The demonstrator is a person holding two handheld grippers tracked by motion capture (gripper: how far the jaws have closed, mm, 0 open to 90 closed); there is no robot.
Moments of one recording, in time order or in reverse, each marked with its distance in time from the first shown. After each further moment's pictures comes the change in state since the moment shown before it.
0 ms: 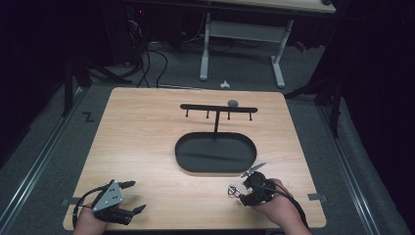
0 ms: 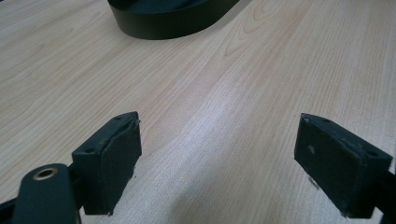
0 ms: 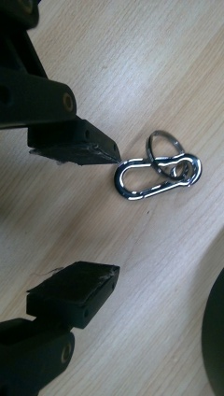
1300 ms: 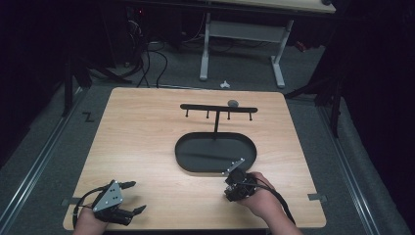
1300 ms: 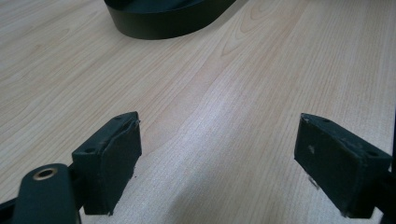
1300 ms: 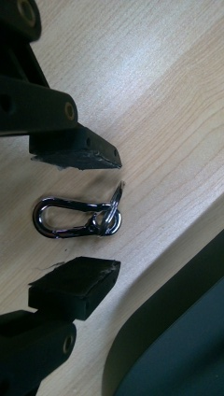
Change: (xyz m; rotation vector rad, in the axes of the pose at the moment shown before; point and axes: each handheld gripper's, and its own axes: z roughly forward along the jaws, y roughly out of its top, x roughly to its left) left arm -0.001 0.000 0.000 0.004 -0.008 0.004; right arm 0.026 0.038 0.016 -0.030 -0.021 -0.168
